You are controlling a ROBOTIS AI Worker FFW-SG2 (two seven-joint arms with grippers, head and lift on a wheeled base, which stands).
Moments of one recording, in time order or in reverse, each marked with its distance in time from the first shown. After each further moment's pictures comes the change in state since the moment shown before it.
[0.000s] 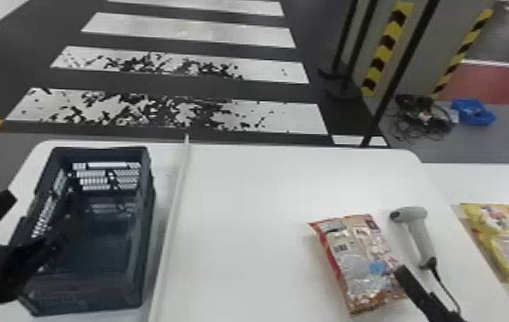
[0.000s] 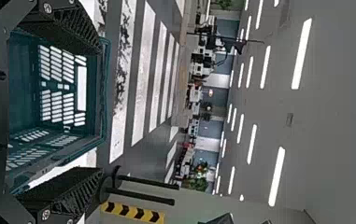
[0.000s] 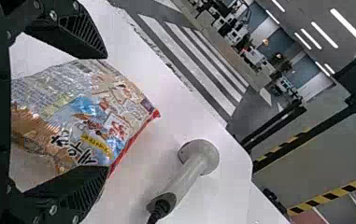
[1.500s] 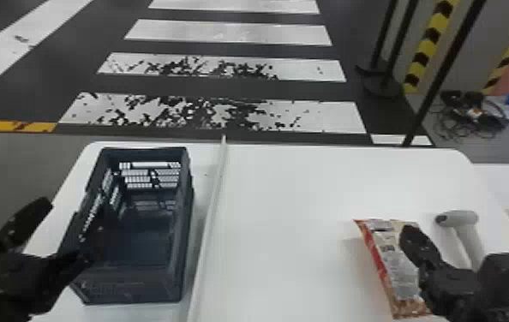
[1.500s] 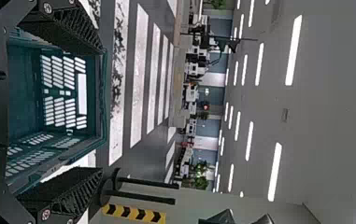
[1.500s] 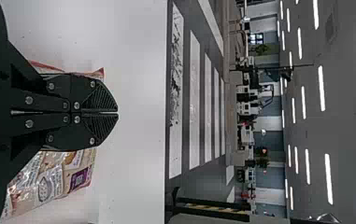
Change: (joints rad) left arm 0.124 0.008 0.047 -0.079 -0.010 -0.054 -0.015; right arm -0.249 -0.155 0.272 0.290 0.686 -0.380 0.108
